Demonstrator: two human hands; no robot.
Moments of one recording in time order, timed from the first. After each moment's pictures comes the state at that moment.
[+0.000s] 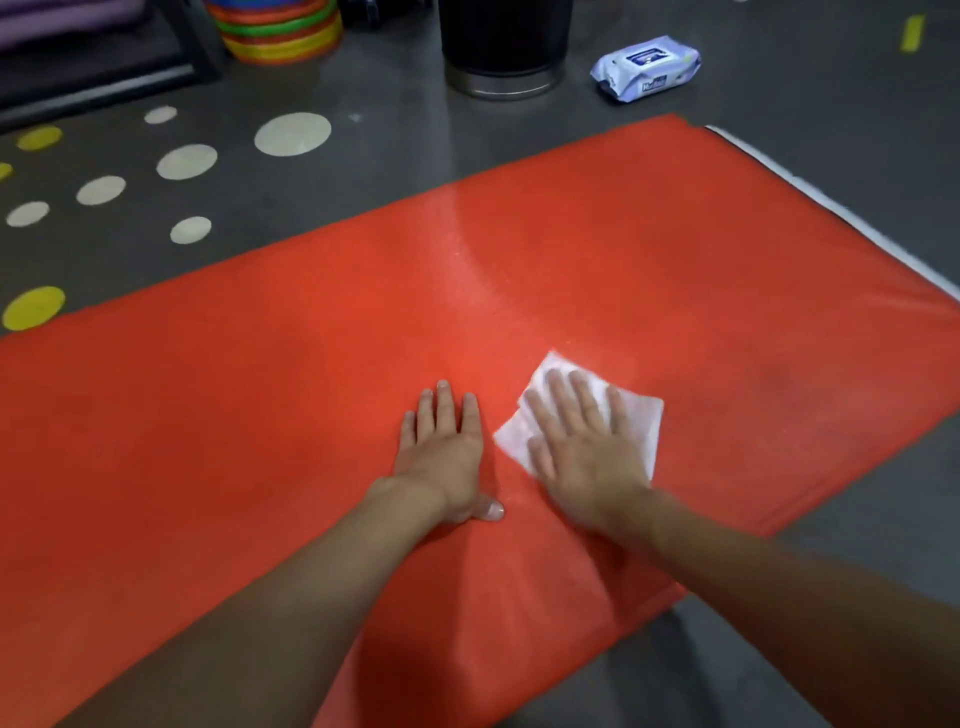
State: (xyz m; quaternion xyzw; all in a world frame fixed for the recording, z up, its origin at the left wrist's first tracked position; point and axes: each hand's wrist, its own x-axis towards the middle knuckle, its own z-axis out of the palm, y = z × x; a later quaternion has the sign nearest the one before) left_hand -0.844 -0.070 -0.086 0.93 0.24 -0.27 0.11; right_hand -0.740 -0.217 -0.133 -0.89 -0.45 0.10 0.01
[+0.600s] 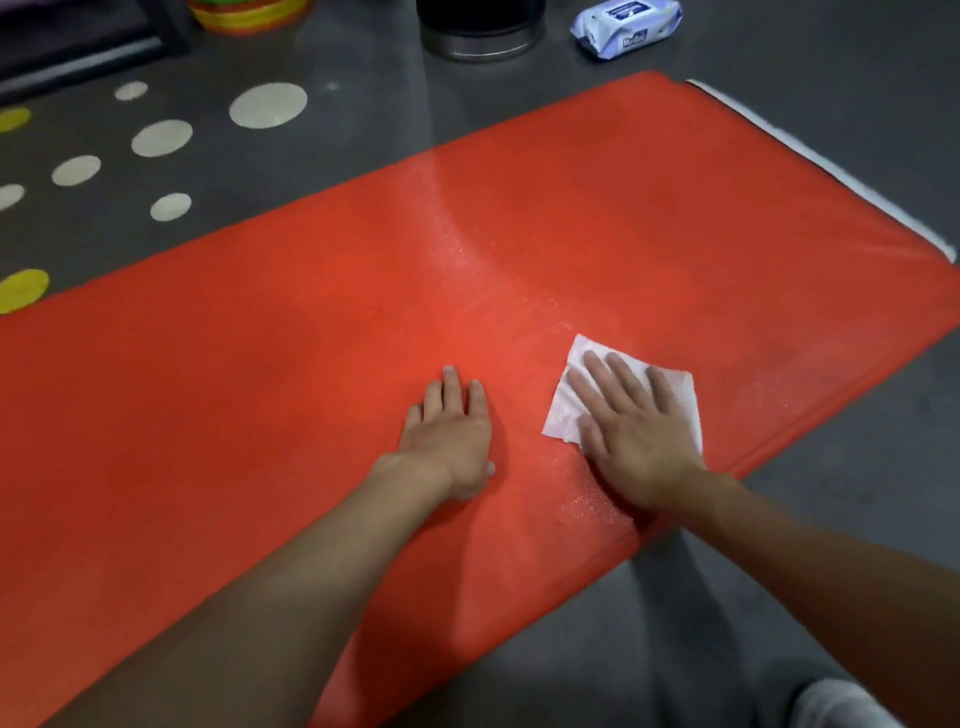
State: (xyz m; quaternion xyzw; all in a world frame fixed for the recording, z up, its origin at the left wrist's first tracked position) left_hand -0.853 -0.101 -0.073 0.92 0.21 -0.30 0.09; right_hand -0.732 -0.286 -0.132 -0.91 -0.41 0.09 0.01
